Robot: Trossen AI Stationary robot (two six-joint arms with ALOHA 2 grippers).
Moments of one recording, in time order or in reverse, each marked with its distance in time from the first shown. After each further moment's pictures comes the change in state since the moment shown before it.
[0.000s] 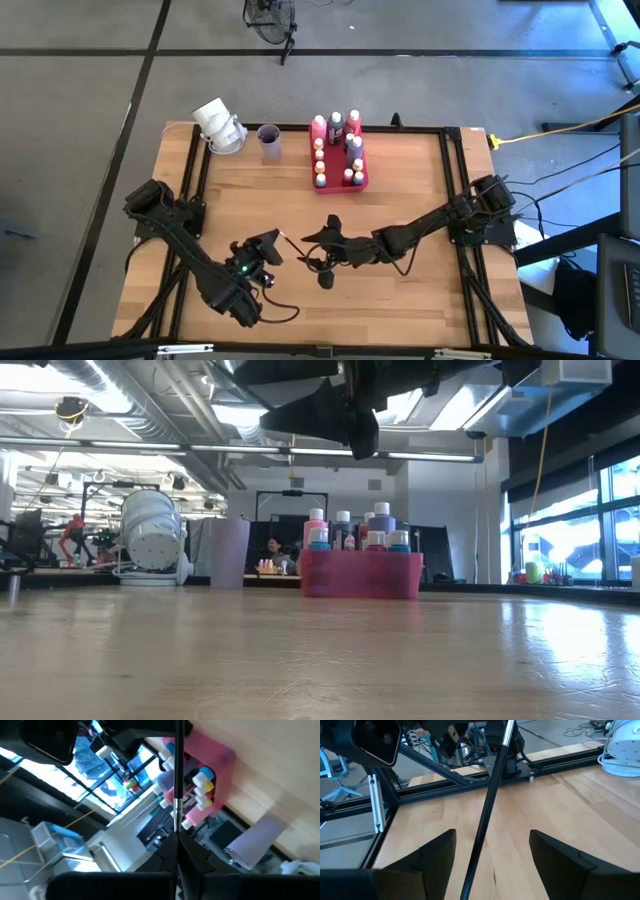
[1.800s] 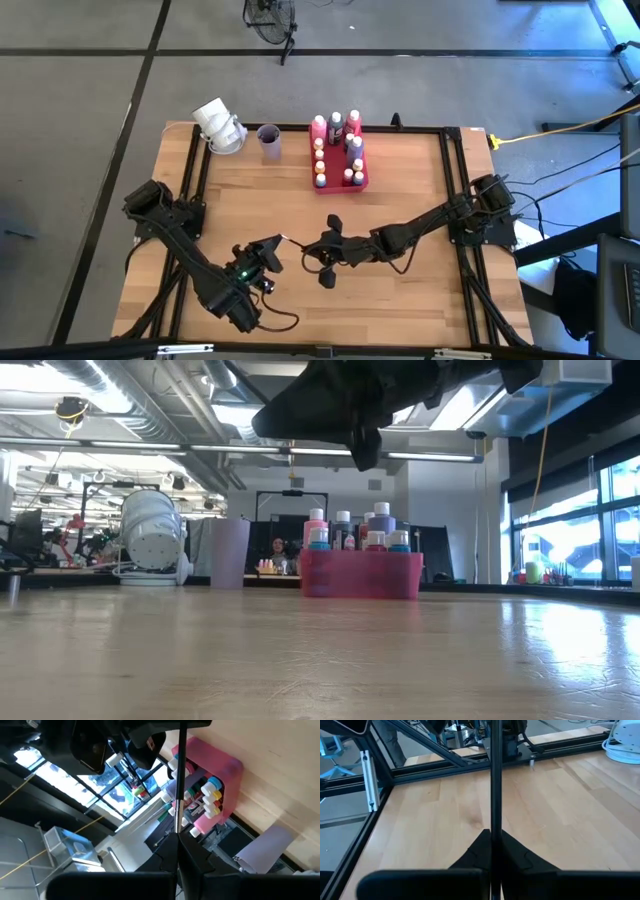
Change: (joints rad) left arm -0.024 0.000 -0.001 0.091 -0.027 0.094; right arm -0.012 -0.001 0.000 -0.085 -0.038 -0.009
